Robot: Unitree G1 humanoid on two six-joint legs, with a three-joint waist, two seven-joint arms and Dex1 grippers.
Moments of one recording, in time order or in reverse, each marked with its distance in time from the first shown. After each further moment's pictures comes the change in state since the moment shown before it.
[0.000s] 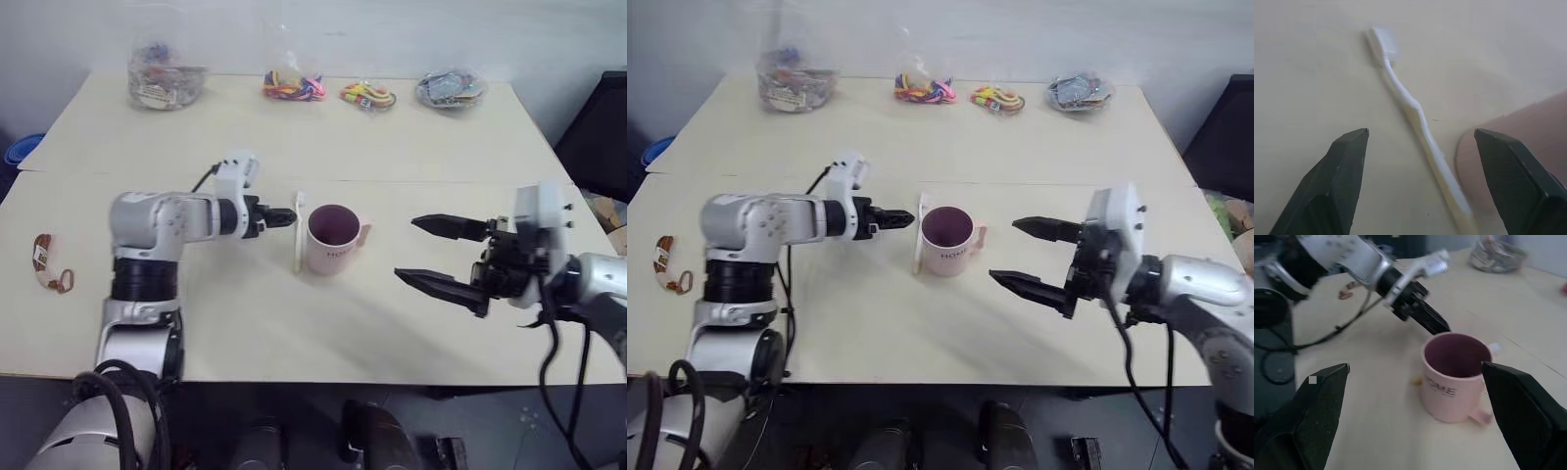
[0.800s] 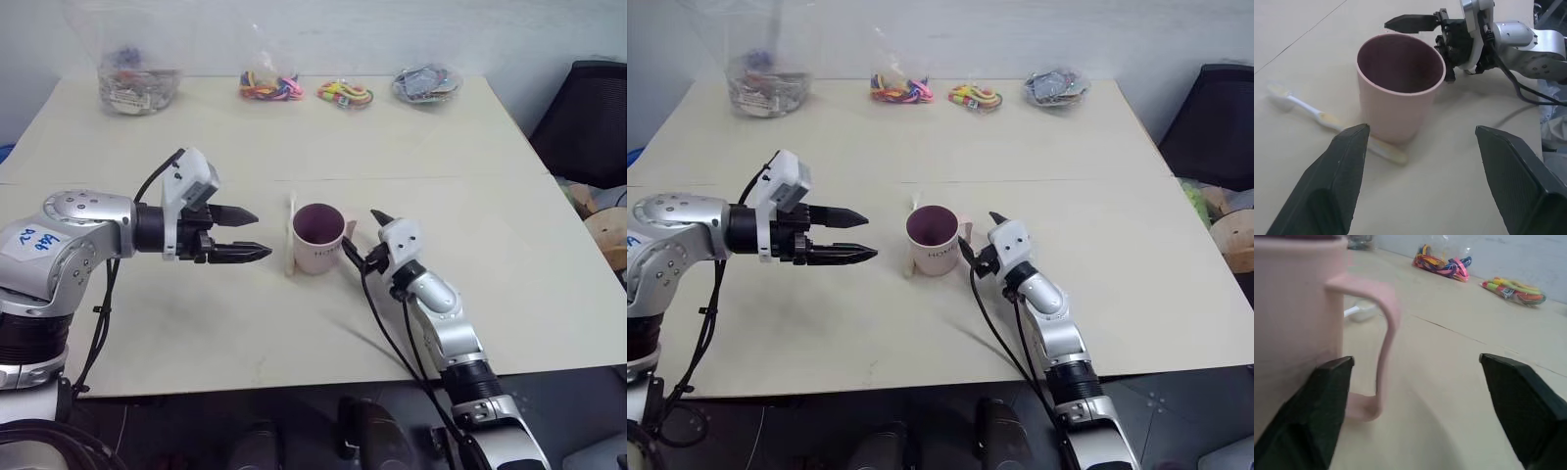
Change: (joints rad) left arm 0.312 0.565 -0.081 -0.512 -0.210 -0.385 -0.707; right arm -0.126 0.692 0.426 0.811 -0.998 -0.923 -0.397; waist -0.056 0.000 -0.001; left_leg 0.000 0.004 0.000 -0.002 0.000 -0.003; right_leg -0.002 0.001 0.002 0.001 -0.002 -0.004
